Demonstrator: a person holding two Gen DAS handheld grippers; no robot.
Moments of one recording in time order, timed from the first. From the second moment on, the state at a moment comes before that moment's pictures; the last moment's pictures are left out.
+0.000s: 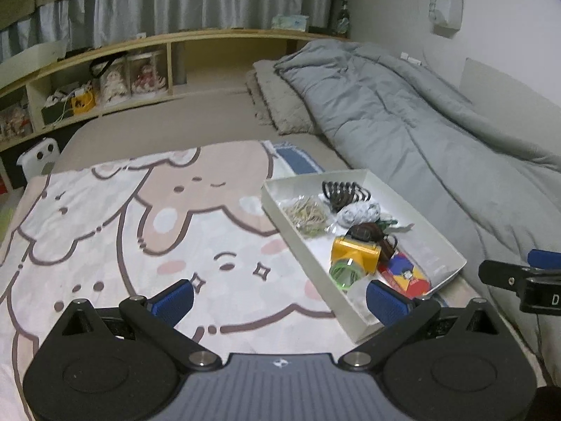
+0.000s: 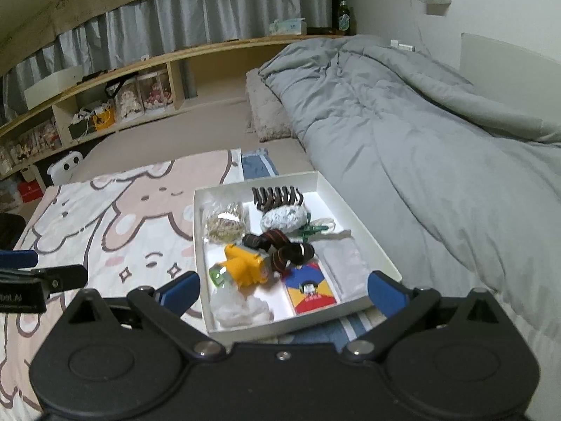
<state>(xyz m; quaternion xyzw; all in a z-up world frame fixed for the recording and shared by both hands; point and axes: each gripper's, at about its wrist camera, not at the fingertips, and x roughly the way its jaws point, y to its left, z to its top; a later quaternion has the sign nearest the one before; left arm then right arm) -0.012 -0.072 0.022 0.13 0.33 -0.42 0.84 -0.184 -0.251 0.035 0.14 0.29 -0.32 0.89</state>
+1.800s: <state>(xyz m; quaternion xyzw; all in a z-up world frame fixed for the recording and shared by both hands) -0.015 -0.066 0.002 0.14 0.35 -0.38 0.84 -0.182 -0.236 0.010 0.12 0.33 -0.34 0.87</state>
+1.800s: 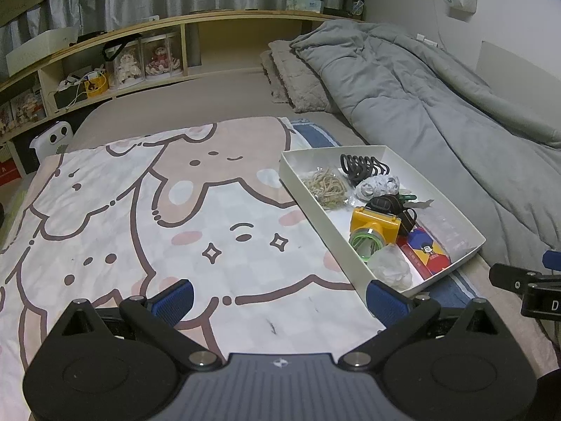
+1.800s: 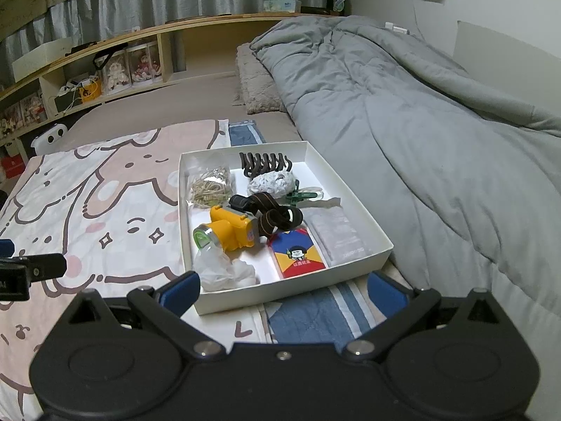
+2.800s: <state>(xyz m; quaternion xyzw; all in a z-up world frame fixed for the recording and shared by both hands) -0.018 -0.066 0.003 0.14 0.35 -0.38 0.84 -0.182 -0.237 0.010 0.12 0.33 -0.34 0.87</state>
